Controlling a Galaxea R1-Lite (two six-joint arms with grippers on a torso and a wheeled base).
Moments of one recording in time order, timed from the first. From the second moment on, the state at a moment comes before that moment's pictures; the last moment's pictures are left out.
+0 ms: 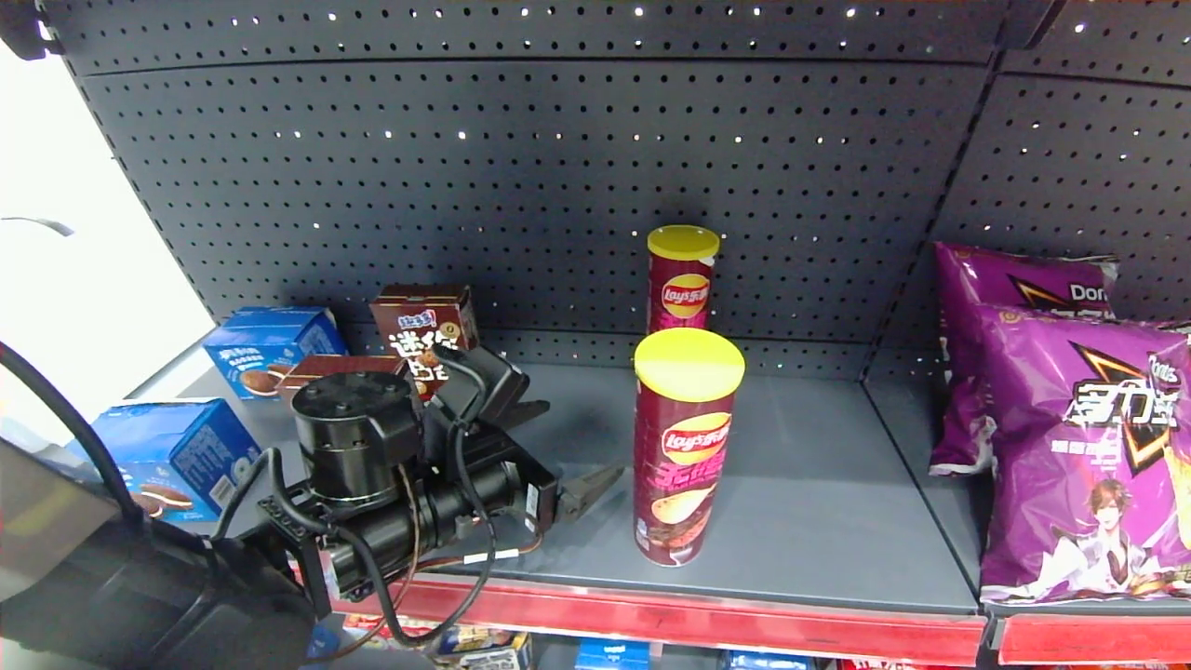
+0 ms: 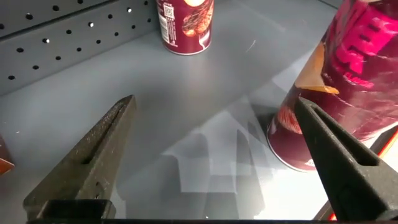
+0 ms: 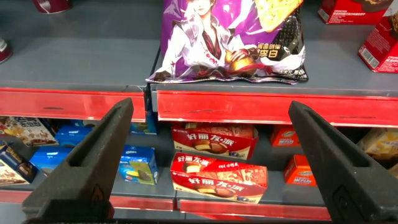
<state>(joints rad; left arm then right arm) -0.53 1.87 -0.57 -1.12 -0.22 0.06 0.00 0.00 0.00 0.00 -0.04 0.01</state>
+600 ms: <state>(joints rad) -0.55 1.82 -0.51 -1.13 -0.24 0.07 0.00 0.00 0.00 0.00 -0.04 0.01</state>
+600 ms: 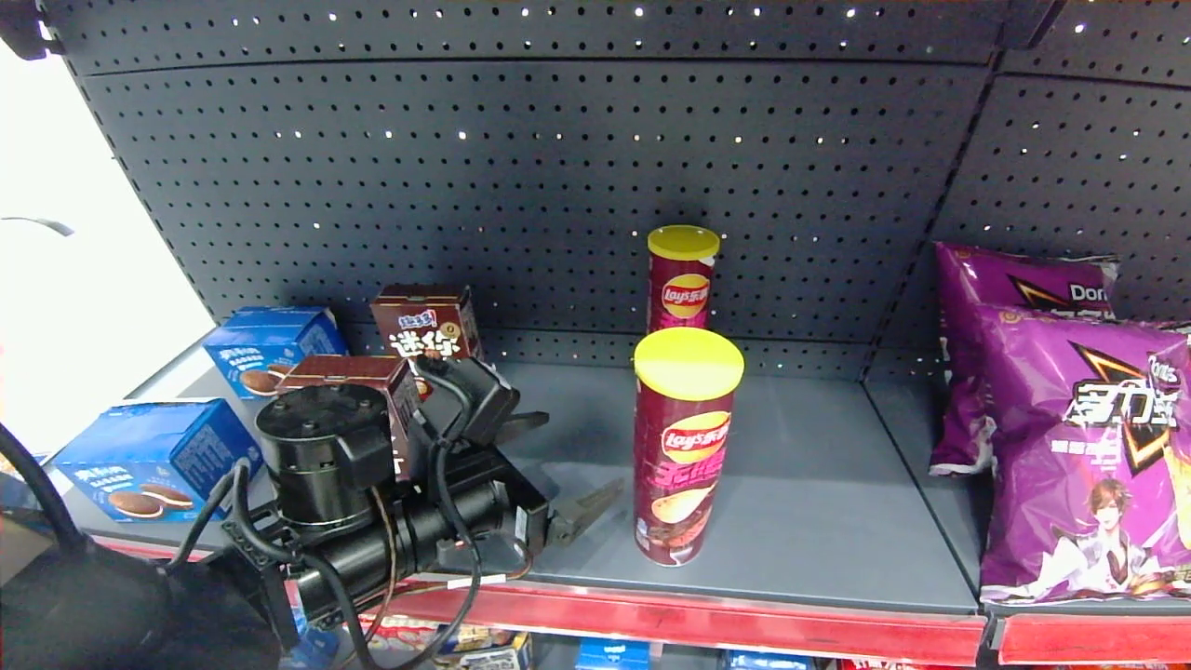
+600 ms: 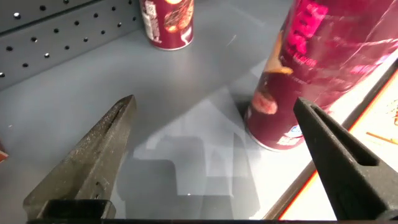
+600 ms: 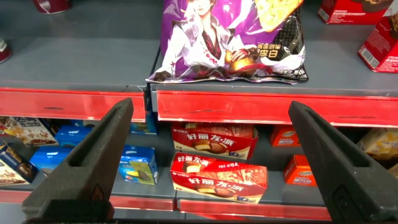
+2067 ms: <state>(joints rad) -0.51 1.87 -0.65 -1.13 -0.23 0.11 0.00 0.00 0.00 0.00 -0.04 0.01</state>
